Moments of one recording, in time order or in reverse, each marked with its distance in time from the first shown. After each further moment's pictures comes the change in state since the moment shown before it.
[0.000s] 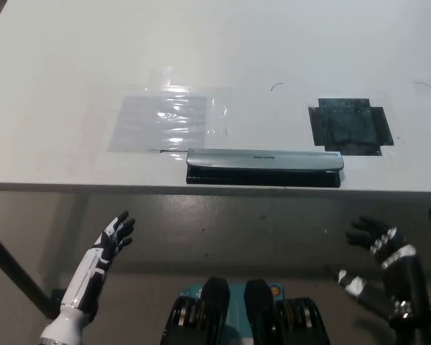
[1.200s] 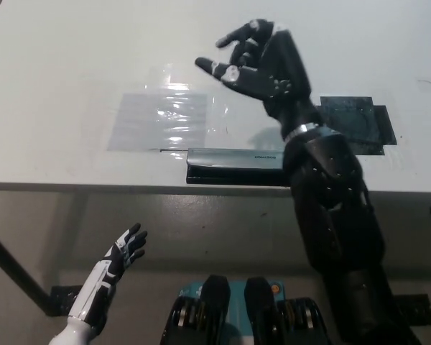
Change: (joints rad) left_arm 0.024 -0.003 -0.016 0.014 -0.031 -0.029 -0.043; right_arm -0.806 0.128 0.057 0.396 0.058 0.412 -0.064
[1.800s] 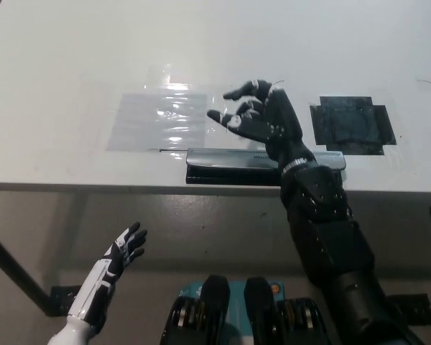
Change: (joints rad) left_arm 0.005 0.002 0.000 -0.001 0.008 -0.003 0.000; right_arm 0.040 -0.024 -0.016 0.340 -0.046 -0.171 -0.028
